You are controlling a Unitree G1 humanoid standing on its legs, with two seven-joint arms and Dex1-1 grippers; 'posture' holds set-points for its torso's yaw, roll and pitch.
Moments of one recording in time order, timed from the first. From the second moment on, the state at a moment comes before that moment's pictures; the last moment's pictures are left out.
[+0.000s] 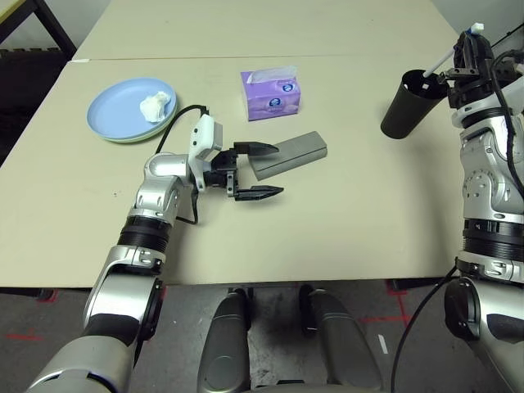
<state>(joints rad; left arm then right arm) -0.77 0.41 -0.06 0.53 -0.32 -0.10 -1.43 -0.69 -0.37 -0.34 0.10 0.30 0.14 0.08</state>
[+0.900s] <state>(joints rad) -0.77 0.41 -0.06 0.53 -0.32 -0.10 -1.43 -0.68 -0.36 -0.34 0.06 0.33 0.36 0.04</state>
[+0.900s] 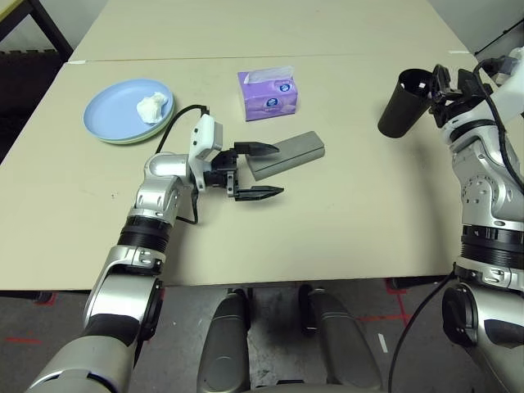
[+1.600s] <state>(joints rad) -0.69 0.37 0.04 0.41 -0.30 -0.09 -1.02 -0.54 -0.31 -0.20 0.03 0.38 0.15 0.39</state>
